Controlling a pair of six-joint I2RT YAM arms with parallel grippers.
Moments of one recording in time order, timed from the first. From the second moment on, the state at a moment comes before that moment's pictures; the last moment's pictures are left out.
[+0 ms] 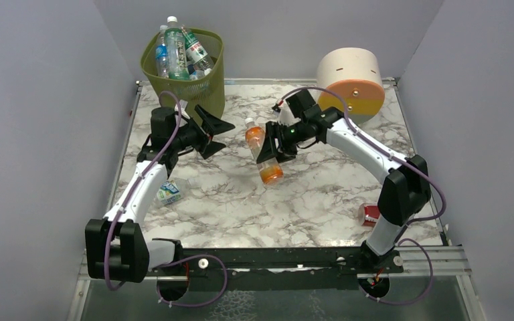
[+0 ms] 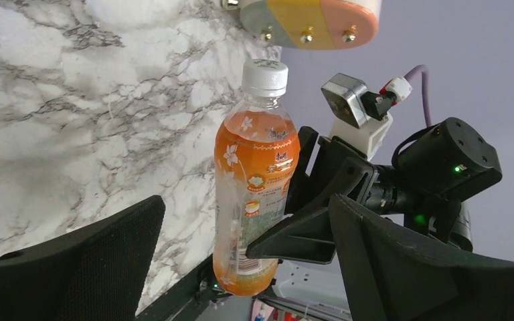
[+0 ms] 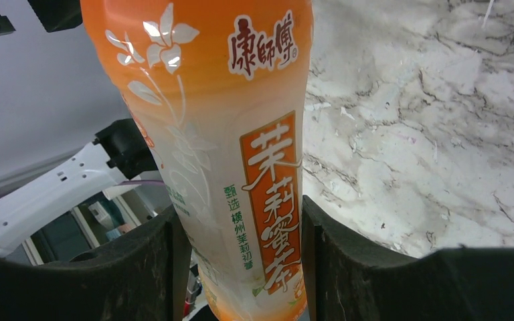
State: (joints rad) left arm -0.10 1.24 0.91 -0.12 0.71 -1.11; right arm 0.60 1.75 1.56 -0.78 -0.63 0.55
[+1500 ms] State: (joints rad) left arm -0.13 1.33 0.81 0.22 0.69 -1.28; right arm 0.63 1.79 1.51 -0.48 -0.84 0.66
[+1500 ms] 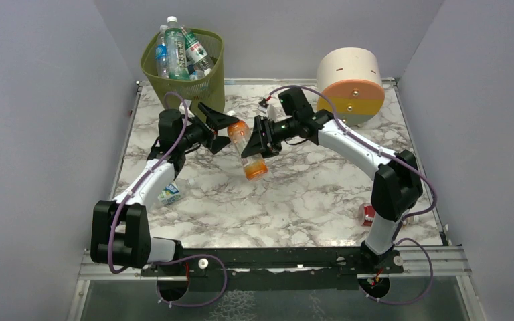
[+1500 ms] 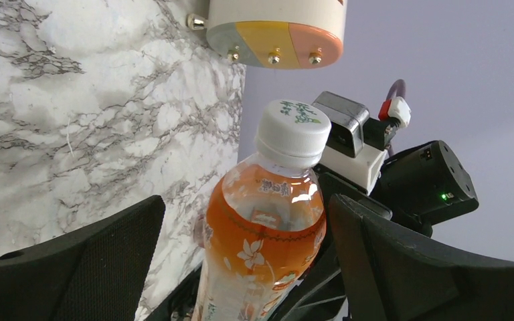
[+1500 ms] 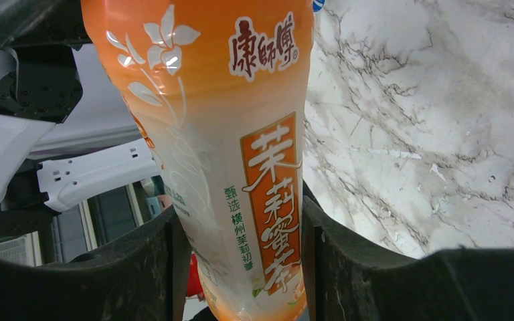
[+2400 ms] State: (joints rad) left arm -0.18 1.38 0.88 0.18 0.64 -1.23; right arm 0.63 1.91 1.62 -0.45 -0.87 0.69
